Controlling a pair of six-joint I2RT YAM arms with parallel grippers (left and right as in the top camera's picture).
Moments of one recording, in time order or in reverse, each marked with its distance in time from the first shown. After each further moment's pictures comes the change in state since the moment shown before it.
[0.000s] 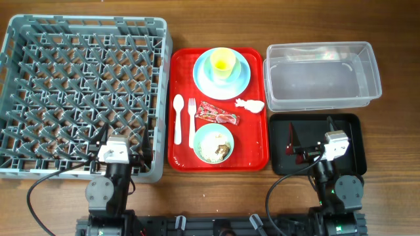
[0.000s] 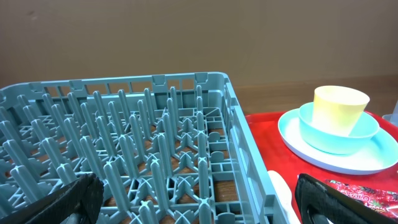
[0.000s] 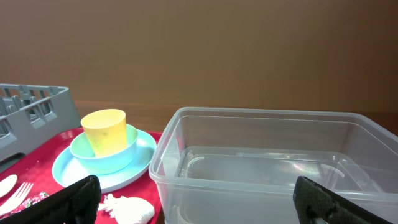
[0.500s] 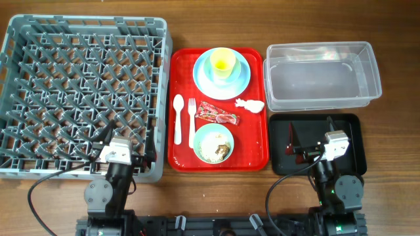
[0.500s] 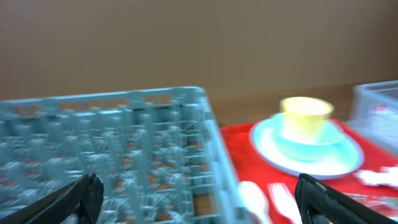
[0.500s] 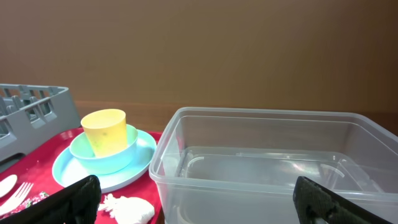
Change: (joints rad) left arm 0.000 0.001 0.008 0.043 0.123 -0.018; right arm 0.000 0.000 0.000 0.000 0.000 0.000
